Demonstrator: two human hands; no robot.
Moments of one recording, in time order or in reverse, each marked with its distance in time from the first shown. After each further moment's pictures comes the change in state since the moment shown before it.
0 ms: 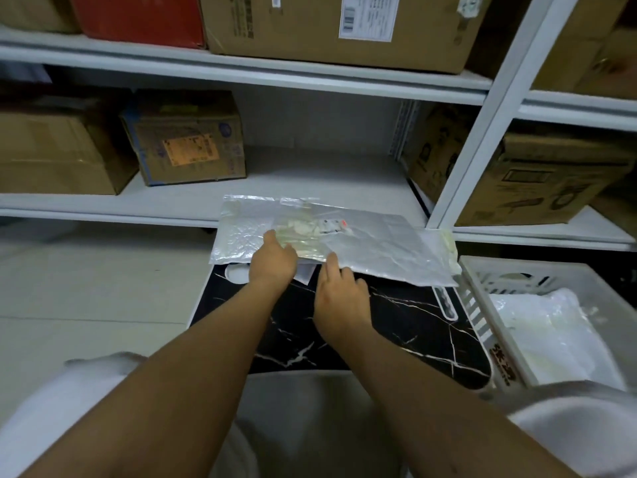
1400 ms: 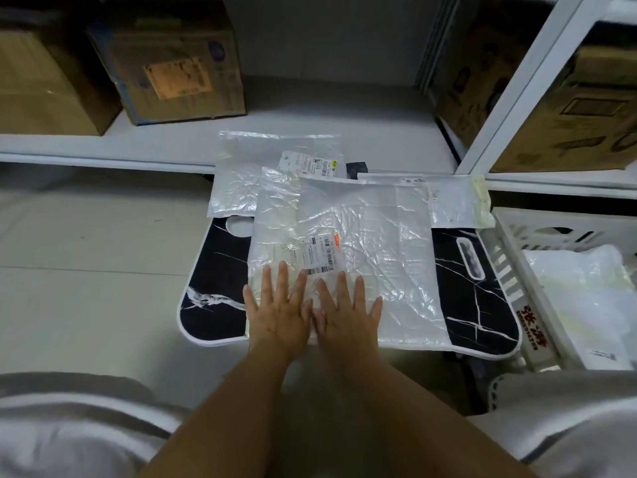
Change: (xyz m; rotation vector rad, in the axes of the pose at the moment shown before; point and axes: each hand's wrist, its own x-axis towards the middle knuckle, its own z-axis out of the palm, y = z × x) left_hand -0.043 -0.154 0.091 0.865 -0.118 0.264; right_hand -0.052 -0.011 0.151 0.212 -0.028 0.098
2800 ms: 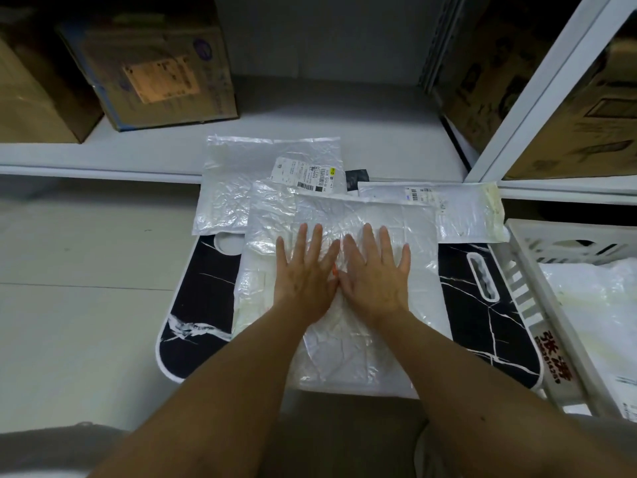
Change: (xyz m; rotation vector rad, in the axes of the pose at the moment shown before) left_hand 0.097 0.036 -0.036 0.179 0.137 0.236; right_hand 0.104 0.050 -0.046 -0.088 0.047 -0.008
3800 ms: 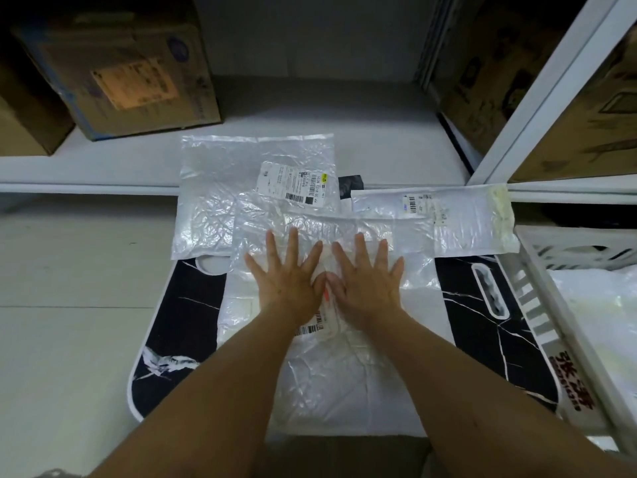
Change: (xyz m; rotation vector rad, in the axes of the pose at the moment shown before) left_hand 0.041 -0.009 0.020 -0.045 -0.099 -0.149; right_hand 0.039 0.012 0.031 0.068 -0.205 0.025
